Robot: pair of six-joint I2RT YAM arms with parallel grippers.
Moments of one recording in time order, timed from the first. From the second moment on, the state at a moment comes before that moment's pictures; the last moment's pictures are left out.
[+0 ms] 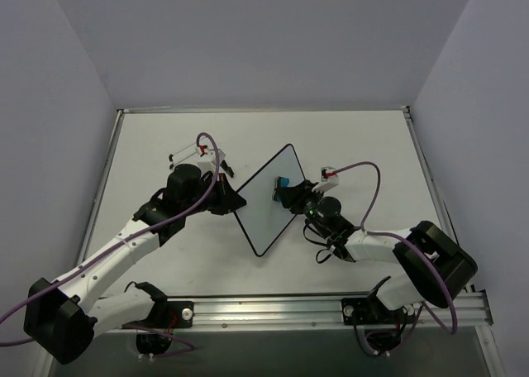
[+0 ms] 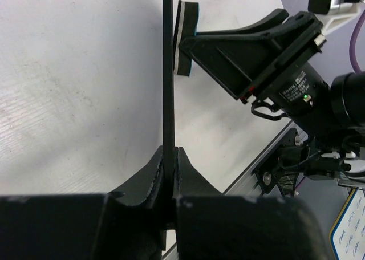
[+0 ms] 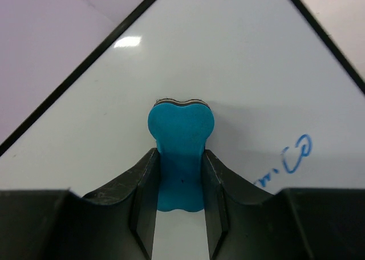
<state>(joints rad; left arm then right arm) -0.60 1.09 0.81 -0.20 0.28 -0.59 0.71 1.41 0.35 0.95 0.20 0.78</state>
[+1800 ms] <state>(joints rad) -0.60 1.09 0.81 -0.19 0.26 -0.59 0.61 1.45 0.36 0.85 0.05 0.88</state>
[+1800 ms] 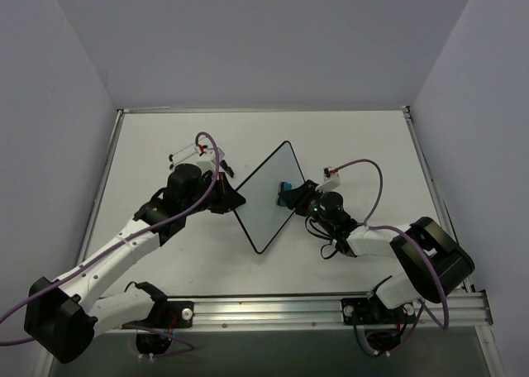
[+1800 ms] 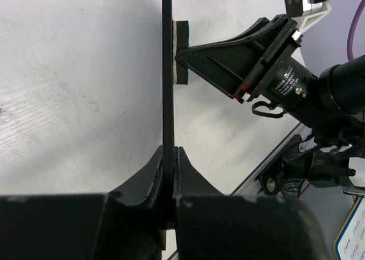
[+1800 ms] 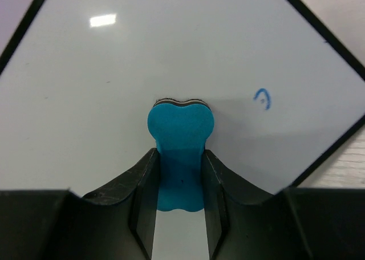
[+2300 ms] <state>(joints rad) -0.60 1.10 0.81 -0.18 0.26 -0.59 0.53 1.51 0.36 0.78 0.07 0.90</state>
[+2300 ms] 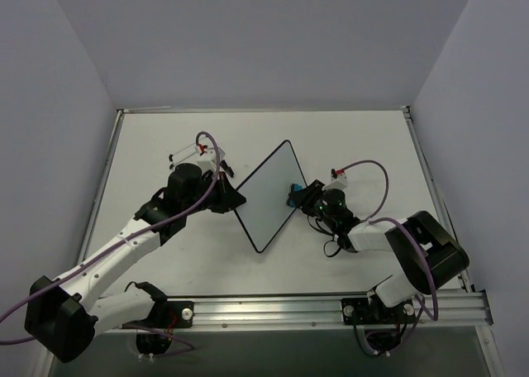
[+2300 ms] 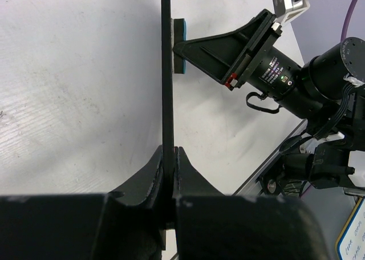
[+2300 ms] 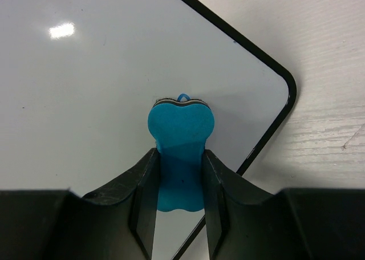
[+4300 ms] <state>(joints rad) -0.59 1.11 0.80 -0.14 0.24 -0.60 0.42 1.68 0.51 0.91 -0.05 0.90</state>
